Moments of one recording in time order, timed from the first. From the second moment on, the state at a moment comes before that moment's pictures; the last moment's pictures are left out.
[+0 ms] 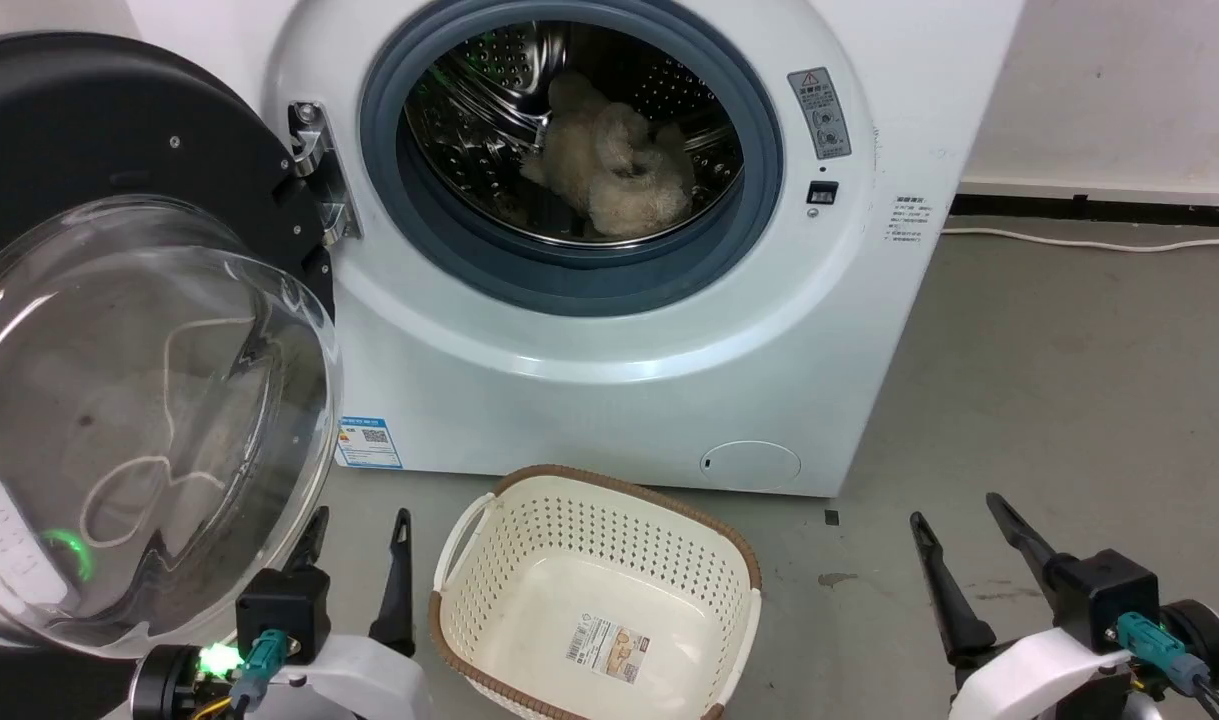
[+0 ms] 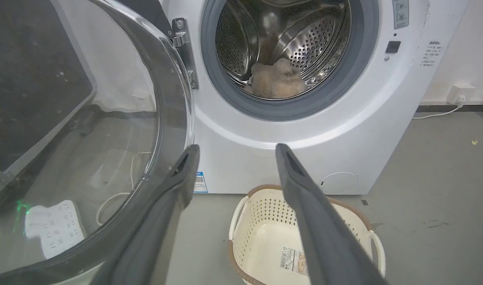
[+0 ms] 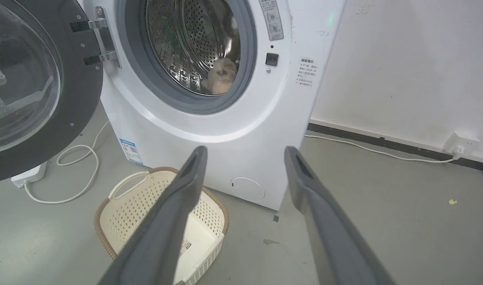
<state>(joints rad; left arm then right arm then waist) 0.02 0.05 -0.01 0.01 0.00 0.00 0.00 0.01 -0.06 0.00 0.01 0.01 0.13 0.00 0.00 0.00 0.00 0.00</state>
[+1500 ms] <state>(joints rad) 0.02 0.05 -0.06 -0.04 0.00 0.04 -0.10 0.00 -0.07 0.06 0.05 0.02 0.13 -0.10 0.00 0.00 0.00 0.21</state>
